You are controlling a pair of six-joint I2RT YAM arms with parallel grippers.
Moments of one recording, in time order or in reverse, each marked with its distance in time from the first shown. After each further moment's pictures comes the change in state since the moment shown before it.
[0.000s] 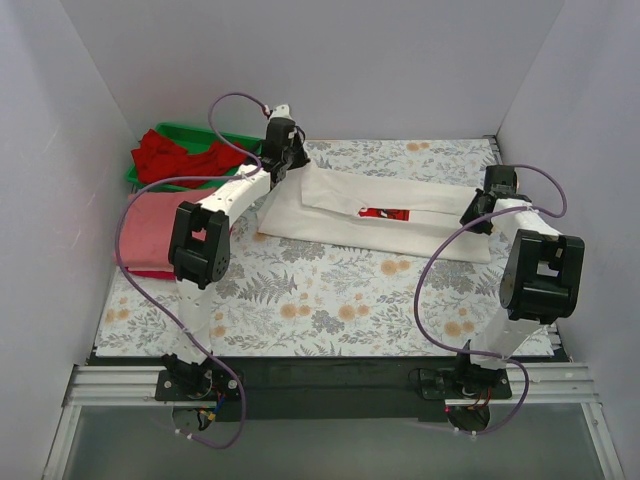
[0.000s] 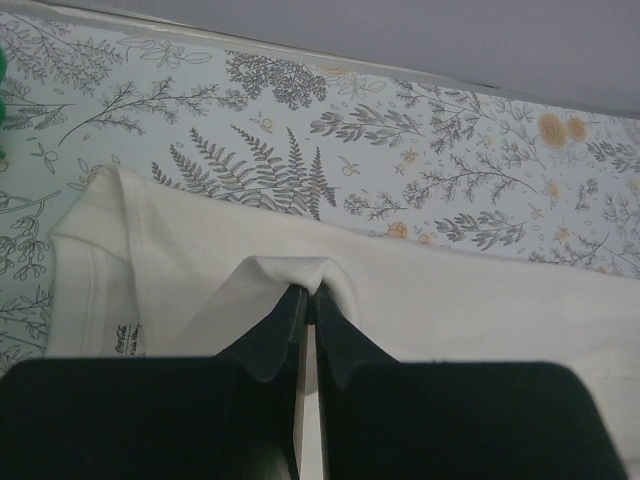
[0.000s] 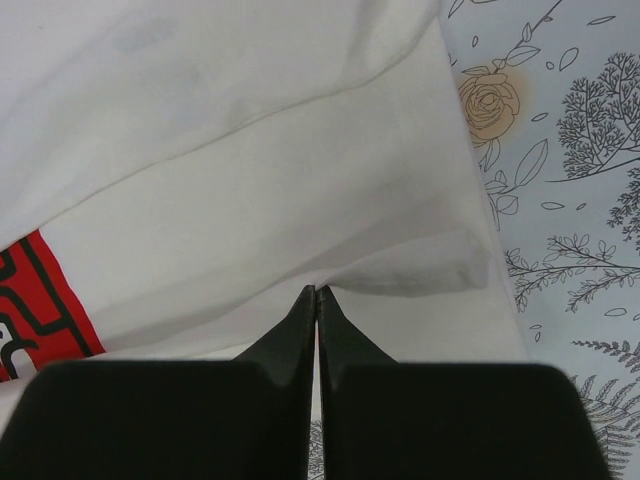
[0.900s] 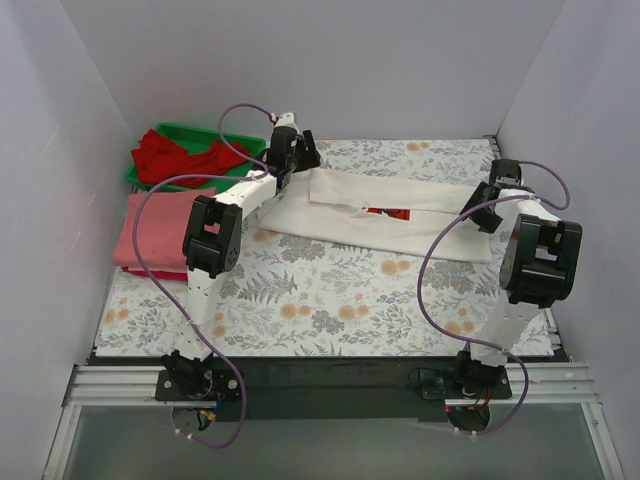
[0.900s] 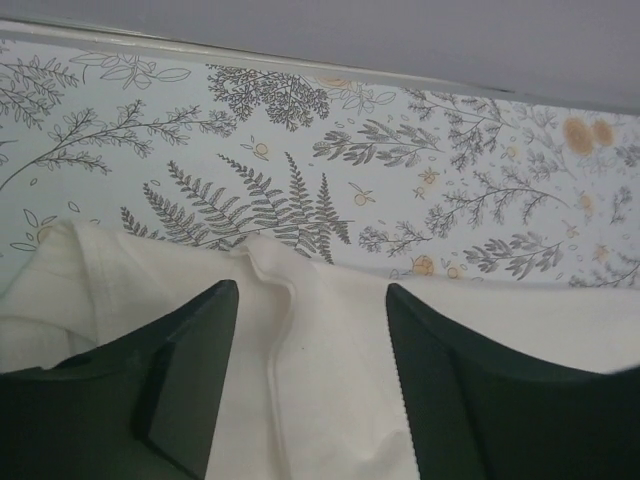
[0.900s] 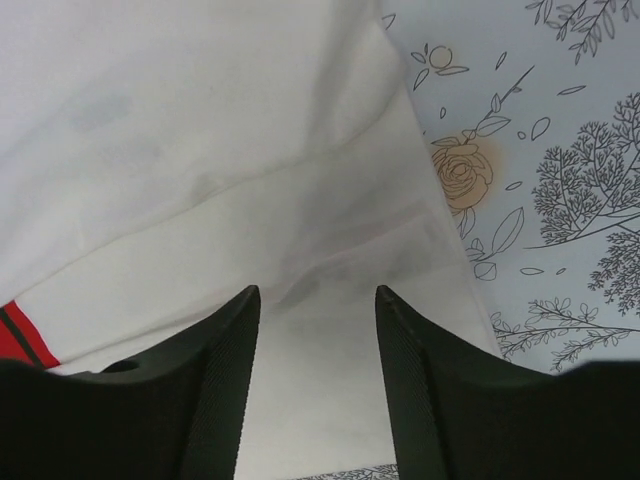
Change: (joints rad) left arm 0.024 0.184 0.057 0.185 0.074 0.034; right arm -0.039 0.133 0.108 -0.016 0.005 0.006
